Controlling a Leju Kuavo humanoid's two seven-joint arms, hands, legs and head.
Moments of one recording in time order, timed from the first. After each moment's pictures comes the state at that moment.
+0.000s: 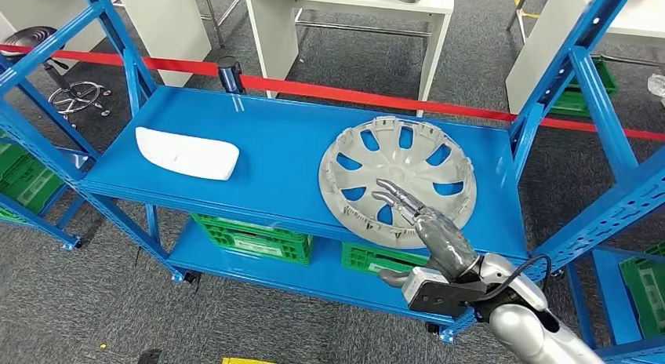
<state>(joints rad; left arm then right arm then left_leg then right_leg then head) -0.17 0.04 1.51 0.00 -1.35 0.04 -0.32 -0.22 -0.50 0.67 -1.81 0.42 -0.09 -0.11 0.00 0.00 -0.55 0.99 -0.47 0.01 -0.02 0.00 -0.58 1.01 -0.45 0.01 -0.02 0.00</state>
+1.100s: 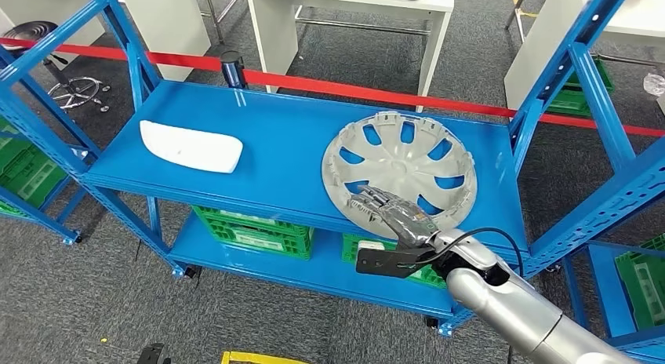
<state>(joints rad) -0.19 0.04 1.51 0.00 -1.40 0.01 -0.31 -0.51 -0.40 0.96 -1.37 0.54 -0.09 0.01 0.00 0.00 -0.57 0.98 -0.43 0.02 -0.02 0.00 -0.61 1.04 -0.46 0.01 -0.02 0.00</state>
